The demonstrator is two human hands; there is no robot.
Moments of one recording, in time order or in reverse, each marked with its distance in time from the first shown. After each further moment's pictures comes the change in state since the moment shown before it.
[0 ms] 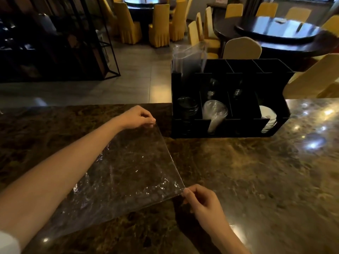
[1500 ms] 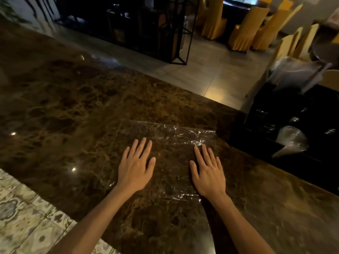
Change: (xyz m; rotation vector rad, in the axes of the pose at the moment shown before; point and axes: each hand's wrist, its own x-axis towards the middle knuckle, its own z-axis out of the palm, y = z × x) left_hand -0.246 -0.094 0.148 0.535 0.561 -0.584; right_hand 0.107 -0.001 0.091 -1.104 -0.171 -0.515
